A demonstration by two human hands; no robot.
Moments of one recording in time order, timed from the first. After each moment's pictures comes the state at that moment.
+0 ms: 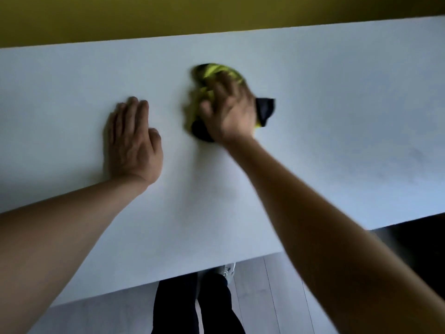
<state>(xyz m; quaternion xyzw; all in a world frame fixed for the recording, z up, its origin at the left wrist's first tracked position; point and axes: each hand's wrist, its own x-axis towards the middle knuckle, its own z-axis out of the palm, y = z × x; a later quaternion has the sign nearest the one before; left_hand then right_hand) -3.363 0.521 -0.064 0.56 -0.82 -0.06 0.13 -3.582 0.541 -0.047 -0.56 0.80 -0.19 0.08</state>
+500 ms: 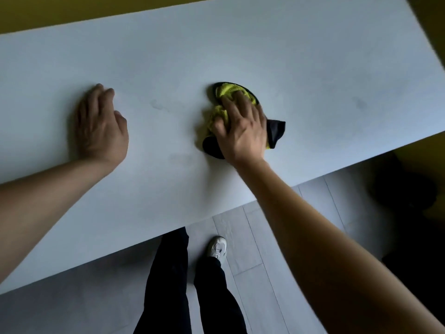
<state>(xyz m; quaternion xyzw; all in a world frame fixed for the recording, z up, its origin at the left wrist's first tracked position) -3.385 0.550 -0.054 0.52 -0.84 -0.08 0.13 -3.620 0.702 -0.043 -0.43 0.88 -0.17 0.08</state>
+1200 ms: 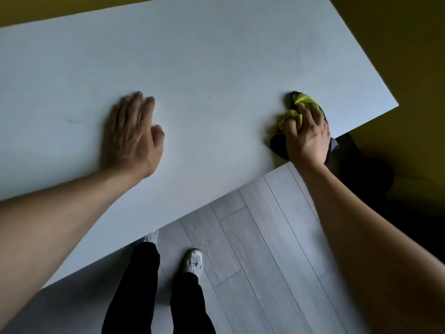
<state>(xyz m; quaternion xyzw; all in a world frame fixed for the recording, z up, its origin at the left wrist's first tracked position) -3.545 0.638 -0.067 0.38 -0.91 -0.10 0.10 -3.827 0.863 -0.044 -0.22 0.95 -0.21 0.02</state>
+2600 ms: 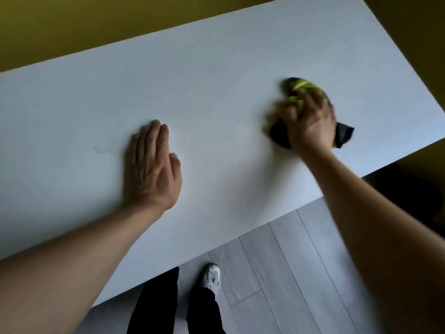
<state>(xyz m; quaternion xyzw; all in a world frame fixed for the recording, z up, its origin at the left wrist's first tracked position) -3.547 0.640 -0.065 0.43 -0.89 -0.08 0.09 -3.856 0.760 -0.048 -0.31 0.93 -0.20 0.02</state>
